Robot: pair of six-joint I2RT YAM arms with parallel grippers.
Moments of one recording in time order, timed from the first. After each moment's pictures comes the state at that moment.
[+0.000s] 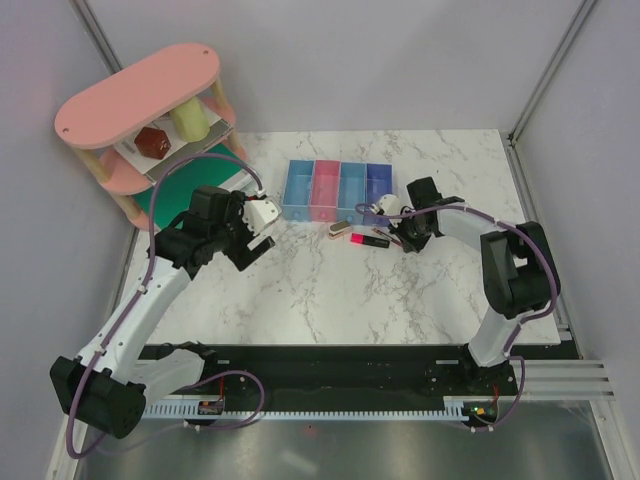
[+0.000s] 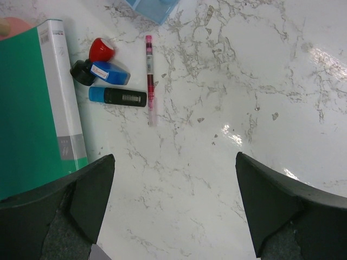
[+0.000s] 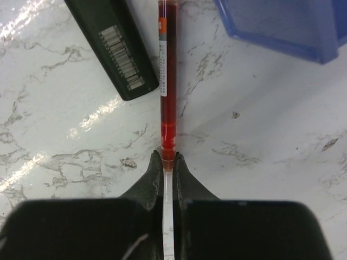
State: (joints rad) left arm -0.36 1.07 1.04 -0.75 0.11 0.65; right arm 0.27 1.79 1.10 -0.50 -0.20 -0.67
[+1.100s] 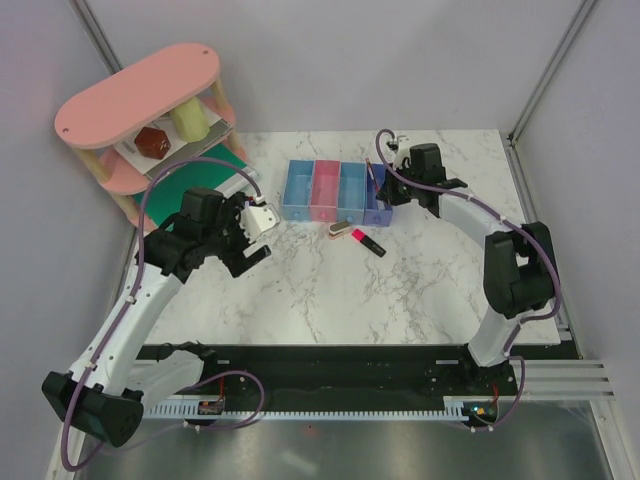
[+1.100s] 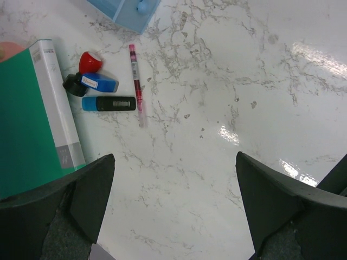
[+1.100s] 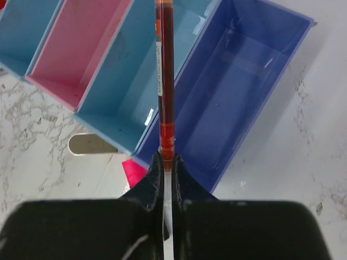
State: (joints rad) left arm -0.36 1.03 1.10 -0.87 0.19 0.72; right arm 0.27 1.74 1.25 -0.19 -0.30 0.07
